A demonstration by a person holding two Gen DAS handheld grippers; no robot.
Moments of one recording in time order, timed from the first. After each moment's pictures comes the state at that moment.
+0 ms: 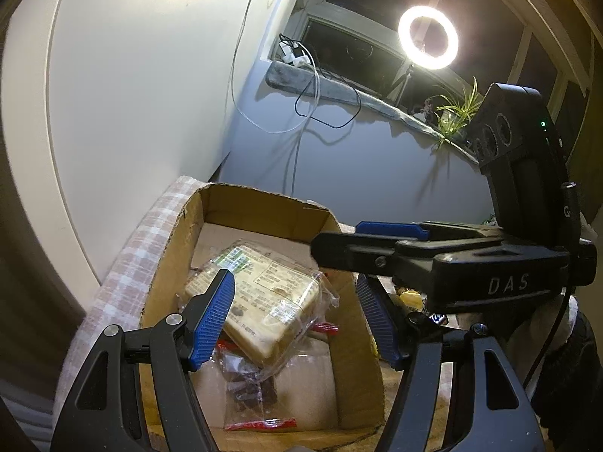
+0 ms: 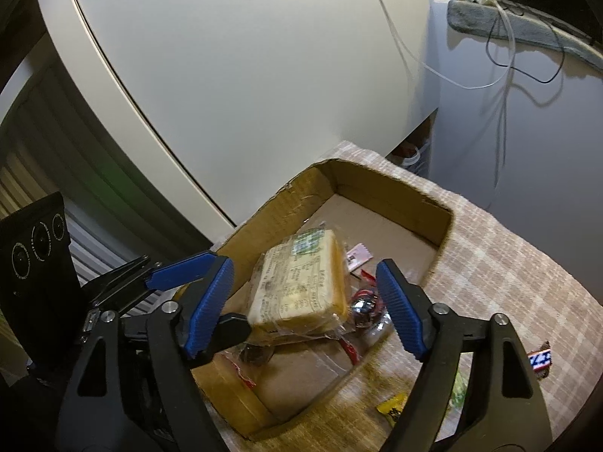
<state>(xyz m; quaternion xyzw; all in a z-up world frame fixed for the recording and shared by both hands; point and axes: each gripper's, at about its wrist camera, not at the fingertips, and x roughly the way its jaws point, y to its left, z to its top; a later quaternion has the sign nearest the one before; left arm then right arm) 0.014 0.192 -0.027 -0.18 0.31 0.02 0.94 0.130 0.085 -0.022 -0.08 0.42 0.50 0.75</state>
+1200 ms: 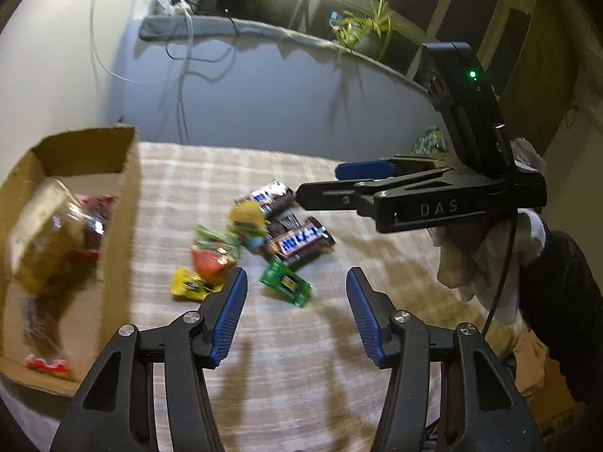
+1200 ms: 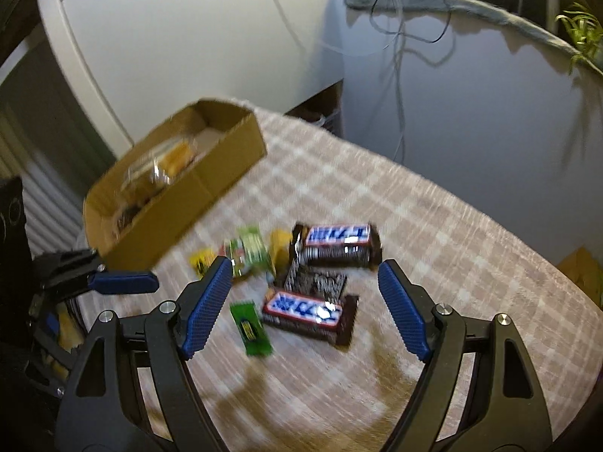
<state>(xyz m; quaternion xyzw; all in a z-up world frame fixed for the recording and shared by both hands) 0.034 0.020 -0.059 -0.12 0.39 -0.12 0.91 0.168 -0.113 -0.065 -0.14 0.43 0.44 0.77</state>
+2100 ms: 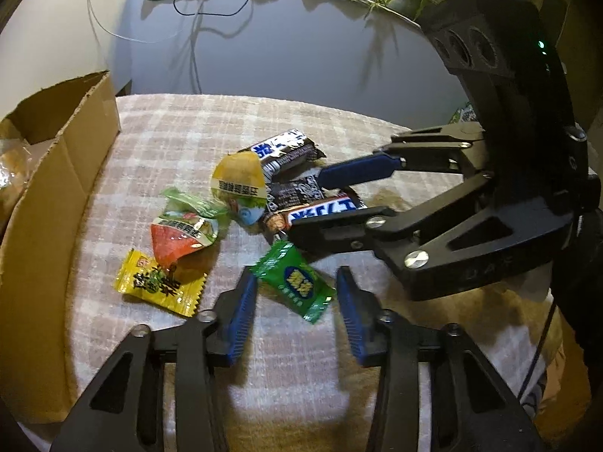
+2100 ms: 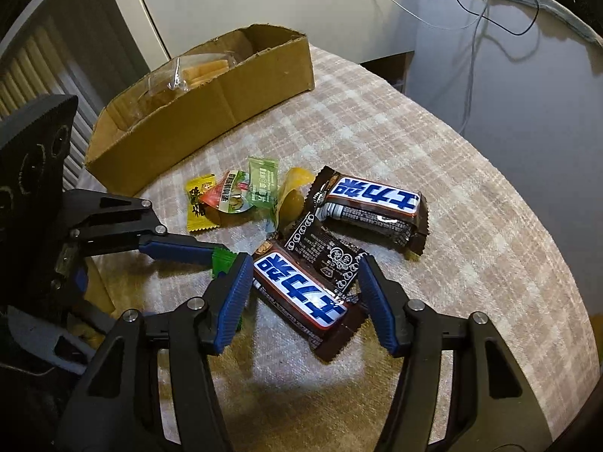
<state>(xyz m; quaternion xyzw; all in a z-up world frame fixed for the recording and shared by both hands) 0.075 -0.012 -0.110 -0.11 0.44 -0.06 0.89 0.178 -0.098 -0.115 -0.22 0.44 0.53 0.69</state>
